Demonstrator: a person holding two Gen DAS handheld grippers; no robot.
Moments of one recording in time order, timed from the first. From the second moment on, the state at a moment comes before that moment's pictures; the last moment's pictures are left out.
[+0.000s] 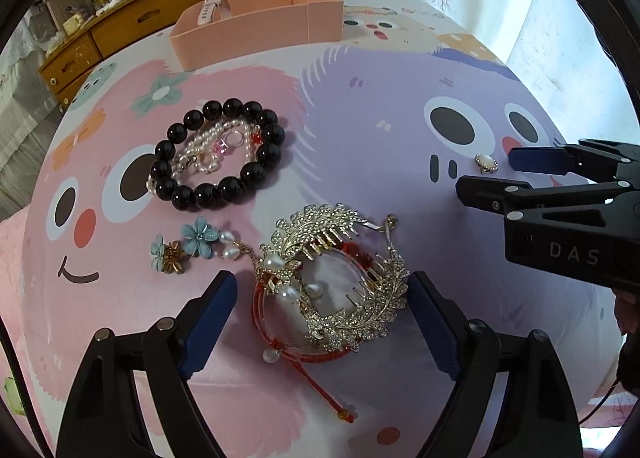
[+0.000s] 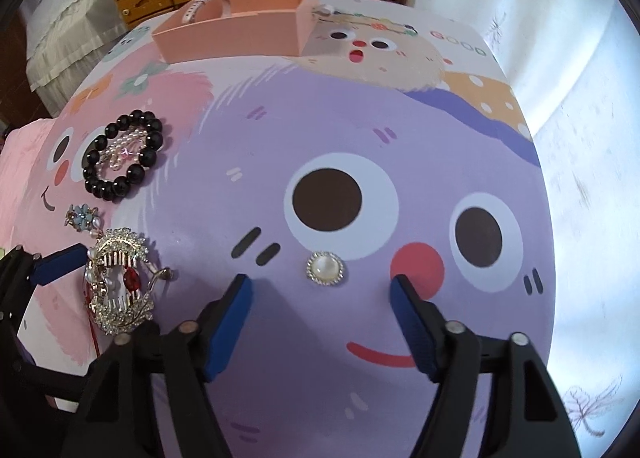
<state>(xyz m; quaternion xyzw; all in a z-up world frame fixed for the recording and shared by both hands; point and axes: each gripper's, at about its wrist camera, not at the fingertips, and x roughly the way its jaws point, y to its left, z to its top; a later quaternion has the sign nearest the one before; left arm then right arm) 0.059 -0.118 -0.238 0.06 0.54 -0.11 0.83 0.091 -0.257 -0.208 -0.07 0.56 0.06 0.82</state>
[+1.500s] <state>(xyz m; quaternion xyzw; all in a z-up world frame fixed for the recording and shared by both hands) 0.198 -0.059 -0.052 0.03 0.40 -0.07 0.91 0.239 -0.202 -0.041 0.01 0.40 0.18 0.90</state>
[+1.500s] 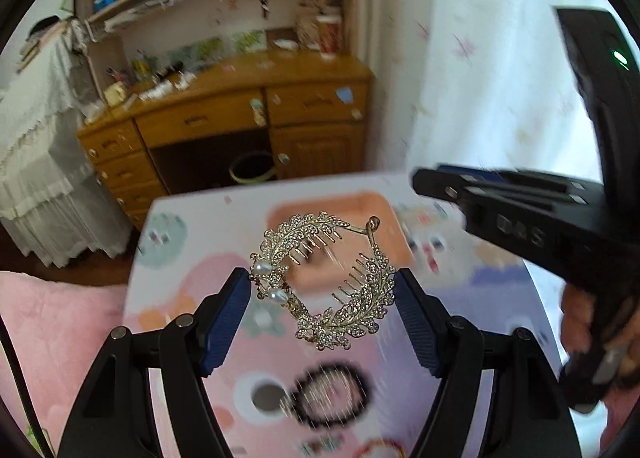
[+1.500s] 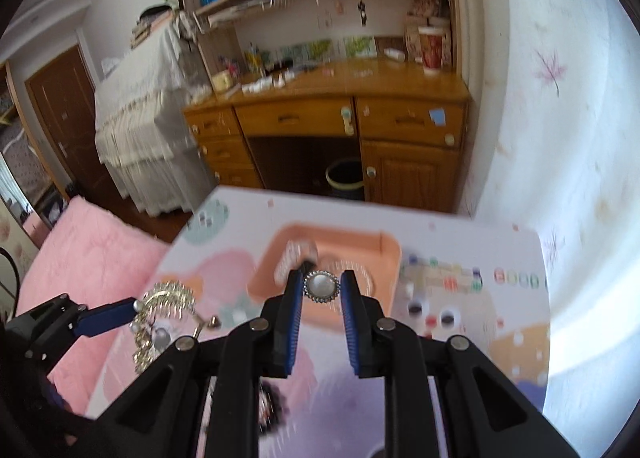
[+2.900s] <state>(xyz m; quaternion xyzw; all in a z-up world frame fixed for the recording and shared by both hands) 0.215 -0.010 -0.165 -0.09 0.50 -0.03 0.86 0.239 -0.243 -0.169 0.15 0.57 0.14 0.80</state>
